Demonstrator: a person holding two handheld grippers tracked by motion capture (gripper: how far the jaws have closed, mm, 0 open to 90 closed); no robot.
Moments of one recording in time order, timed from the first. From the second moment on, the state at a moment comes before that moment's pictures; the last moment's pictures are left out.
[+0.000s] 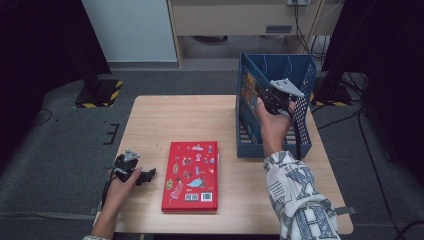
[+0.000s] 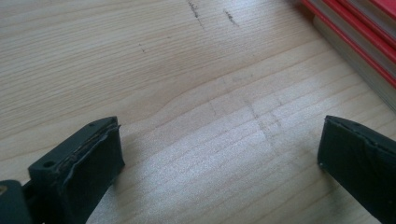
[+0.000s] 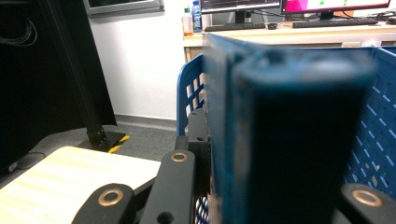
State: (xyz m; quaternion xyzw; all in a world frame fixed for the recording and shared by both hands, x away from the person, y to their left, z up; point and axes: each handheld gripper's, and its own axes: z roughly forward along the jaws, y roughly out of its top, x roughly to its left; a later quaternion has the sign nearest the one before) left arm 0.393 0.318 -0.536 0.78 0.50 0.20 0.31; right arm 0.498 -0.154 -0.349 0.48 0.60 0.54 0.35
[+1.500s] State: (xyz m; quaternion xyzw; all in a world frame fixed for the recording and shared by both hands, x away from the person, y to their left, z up) left arm 0.394 0.317 -0.537 0.78 0.50 0.20 0.32; right arm 0.483 -0.154 -0.309 0.46 0.68 0.47 0.32
